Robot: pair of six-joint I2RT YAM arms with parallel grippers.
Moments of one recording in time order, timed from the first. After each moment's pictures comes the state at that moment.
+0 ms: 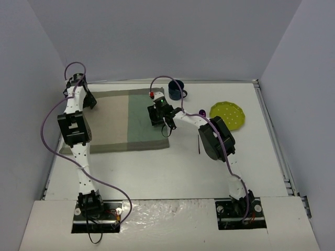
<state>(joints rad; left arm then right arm) 0.21 2.55 2.38 -1.00 -0.28 -0.41 0.68 2.31 1.70 -0.13 0.09 0.23</state>
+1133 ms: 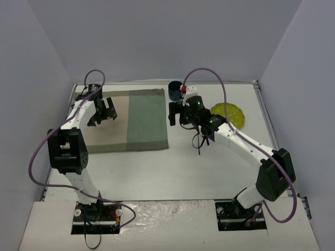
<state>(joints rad) 0.00 1.82 1.48 -0.76 -0.11 -0.36 0.63 1.50 1.16 -0.19 0.14 0.28</state>
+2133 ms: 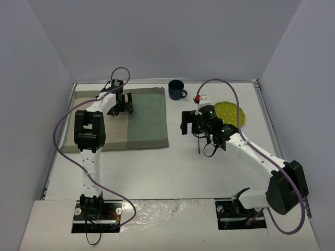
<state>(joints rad) -0.13 2.26 1.83 -0.65 -0.10 -0.26 0.56 1.33 0.93 -0.21 0.10 0.30</state>
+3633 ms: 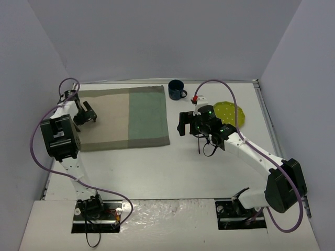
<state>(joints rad) 0.29 2.06 1.56 -0.62 -0.05 -0.40 0.55 1.35 0.93 -0.18 0.02 0.31</state>
